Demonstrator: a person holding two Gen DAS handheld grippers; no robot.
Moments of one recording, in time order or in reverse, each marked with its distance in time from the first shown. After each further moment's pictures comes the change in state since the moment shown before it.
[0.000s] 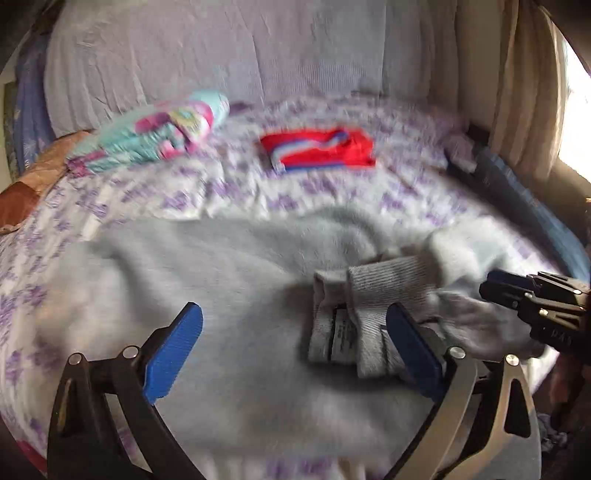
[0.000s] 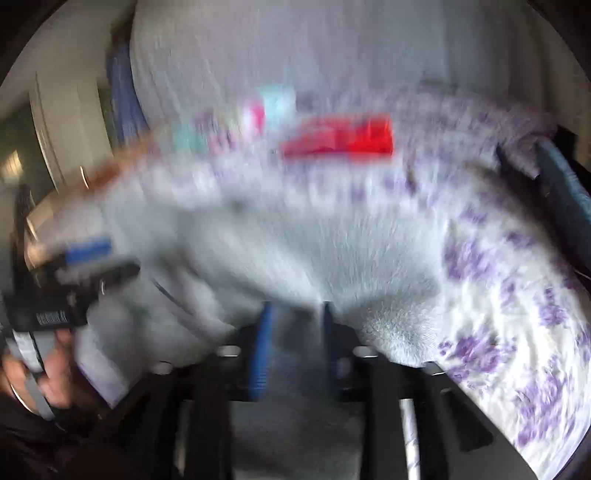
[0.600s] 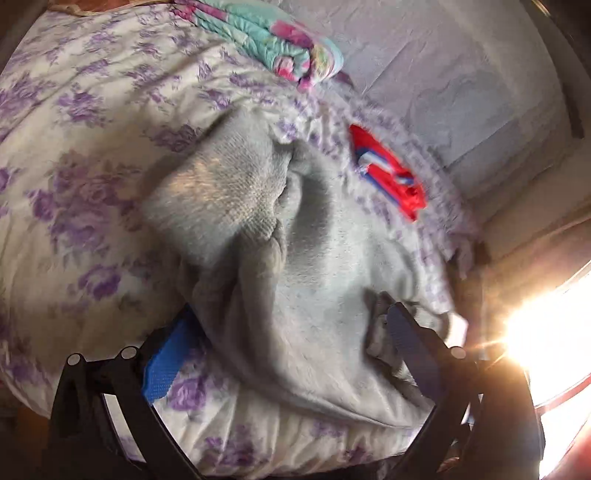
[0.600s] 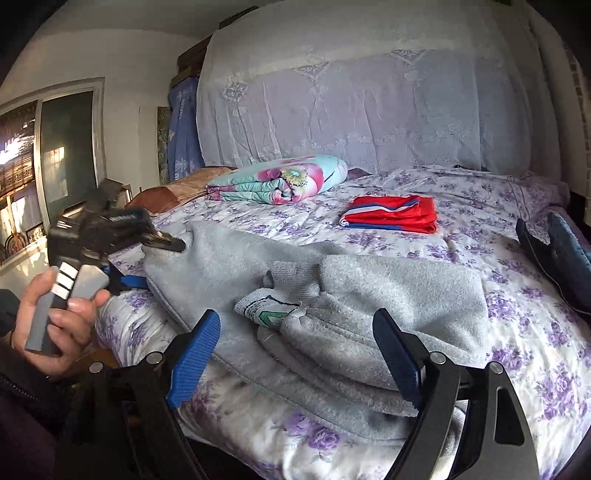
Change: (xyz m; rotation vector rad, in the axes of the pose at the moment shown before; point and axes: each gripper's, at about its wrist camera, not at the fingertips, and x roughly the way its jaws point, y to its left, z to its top) left arm 0.021 0.134 -0.028 -0.646 0.214 -0.153; right arm -0.042 0.071 -0.041 -0.175 -0.188 0.043
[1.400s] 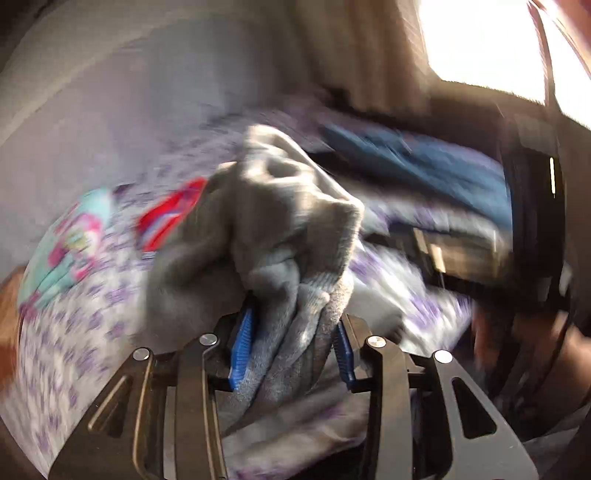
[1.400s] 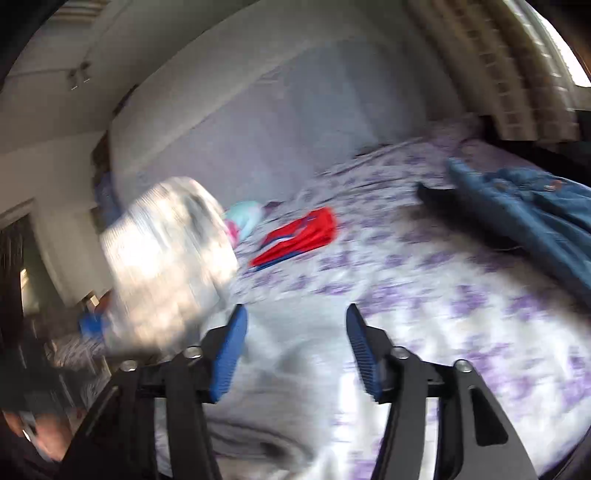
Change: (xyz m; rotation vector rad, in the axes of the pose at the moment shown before) left arm 0.022 -0.300 -0.174 1.221 -0.039 0.040; right arm -0.067 -0.151 -0.008 0.435 -0.121 -0.136
